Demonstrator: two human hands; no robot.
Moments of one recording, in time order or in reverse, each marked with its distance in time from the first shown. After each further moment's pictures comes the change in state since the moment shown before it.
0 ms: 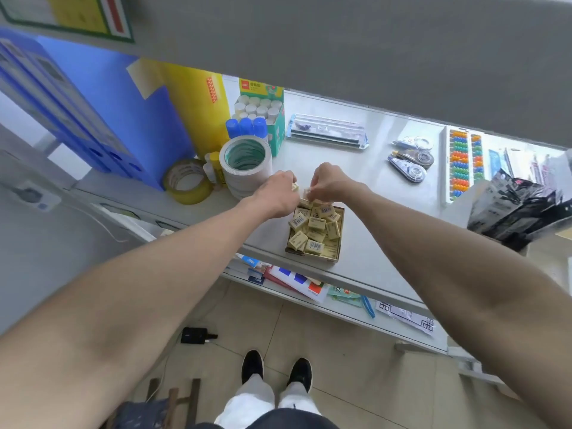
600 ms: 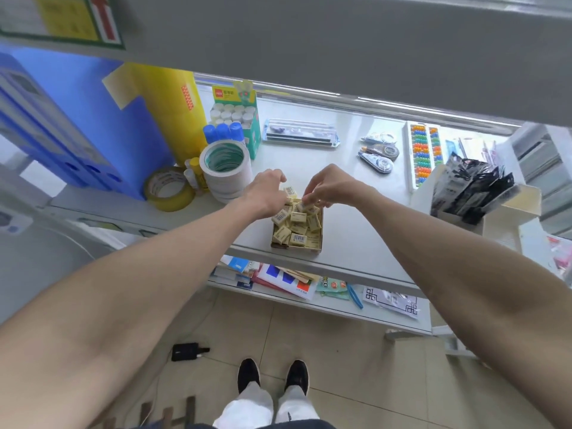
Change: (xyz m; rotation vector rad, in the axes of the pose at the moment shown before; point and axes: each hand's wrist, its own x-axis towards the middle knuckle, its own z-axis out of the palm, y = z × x) left_hand -0.017 0.011 0.001 0.025 0.038 0.123; right_hand -0.053 0.031 -0.022 0.253 -0.027 -0.017
